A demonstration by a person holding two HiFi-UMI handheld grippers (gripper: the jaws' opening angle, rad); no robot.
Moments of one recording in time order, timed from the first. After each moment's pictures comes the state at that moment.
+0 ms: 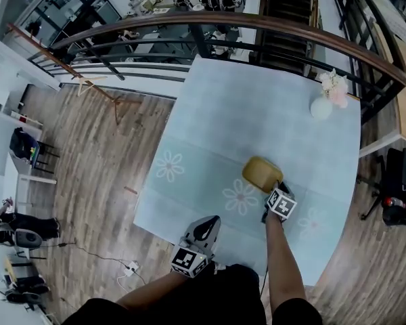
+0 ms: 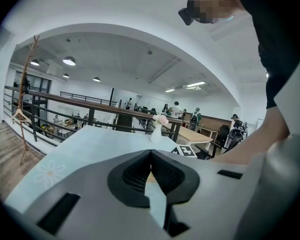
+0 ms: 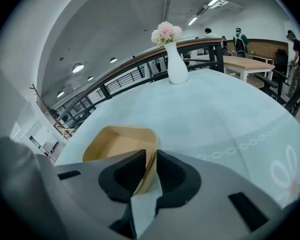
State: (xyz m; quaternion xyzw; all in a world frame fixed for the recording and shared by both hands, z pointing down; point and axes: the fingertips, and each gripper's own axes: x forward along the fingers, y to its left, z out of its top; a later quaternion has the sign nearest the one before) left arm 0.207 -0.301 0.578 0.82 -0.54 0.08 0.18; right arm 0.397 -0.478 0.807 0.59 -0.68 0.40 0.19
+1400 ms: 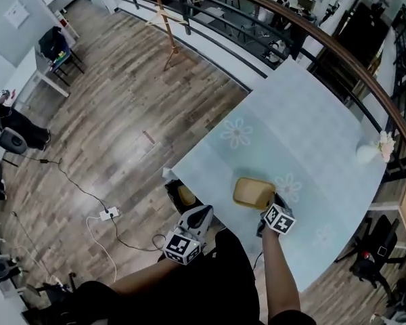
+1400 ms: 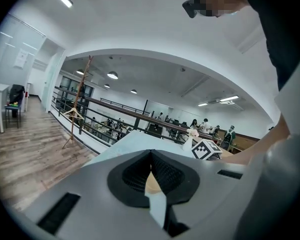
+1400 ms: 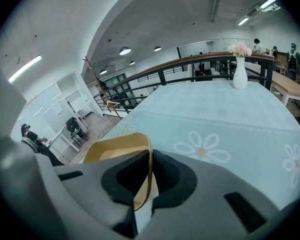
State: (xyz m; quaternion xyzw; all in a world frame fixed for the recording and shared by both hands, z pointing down) left arm 0.011 -0.078 0.565 0.70 -0.69 0.00 0.21; right arm 0.176 -0.280 0.719 0.42 -0.81 0.32 0.26
